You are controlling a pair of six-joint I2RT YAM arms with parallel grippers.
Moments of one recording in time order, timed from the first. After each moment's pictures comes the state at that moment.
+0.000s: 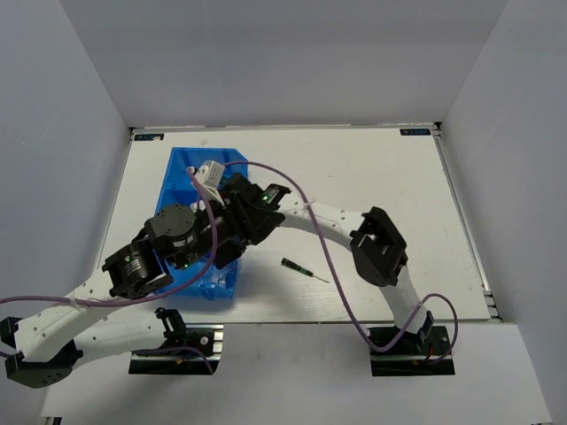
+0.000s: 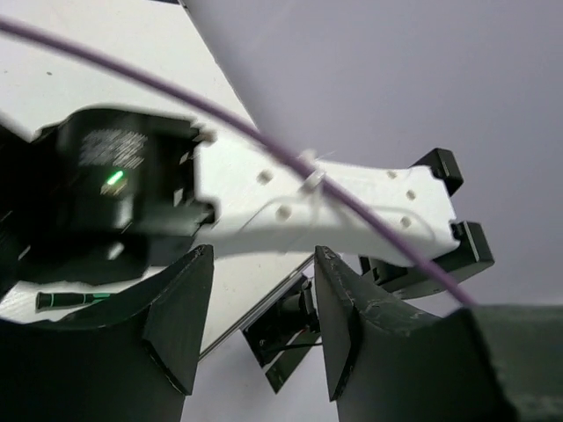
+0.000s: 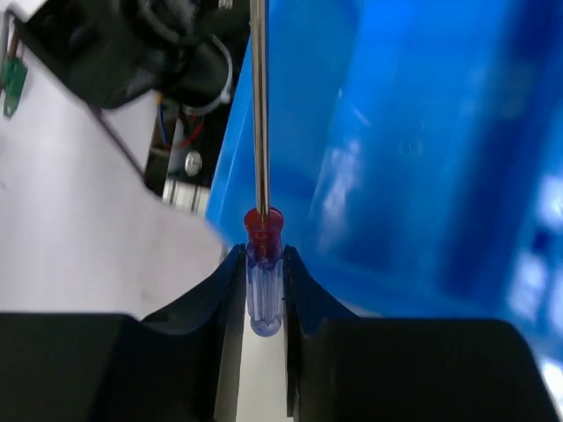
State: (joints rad) left arm -1.05 0.83 1.13 -0.36 -0.21 -0.74; right arm 1.03 2.10 1.83 -0.63 -0.89 -0.28
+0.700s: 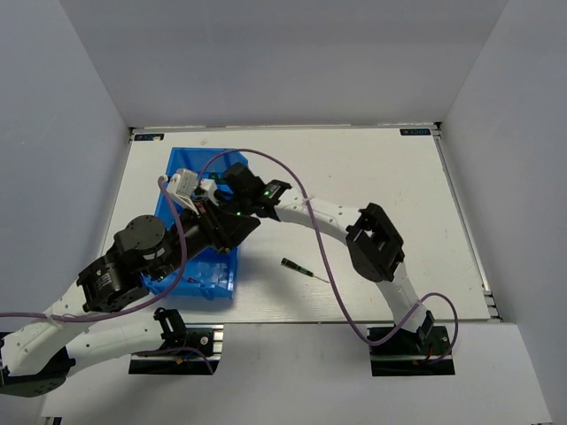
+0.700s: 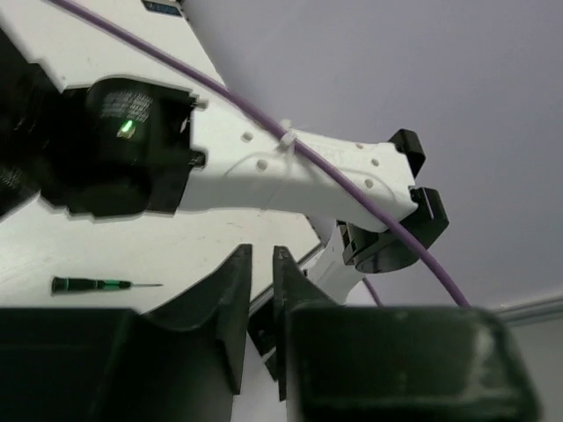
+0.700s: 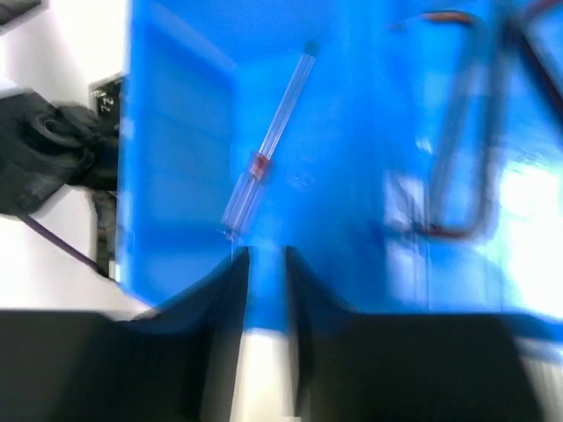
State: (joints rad) left arm -1.05 0.71 1.12 -0.45 -0.23 -0.75; right arm 1.02 2.18 1.87 -0.40 -0.71 -0.01
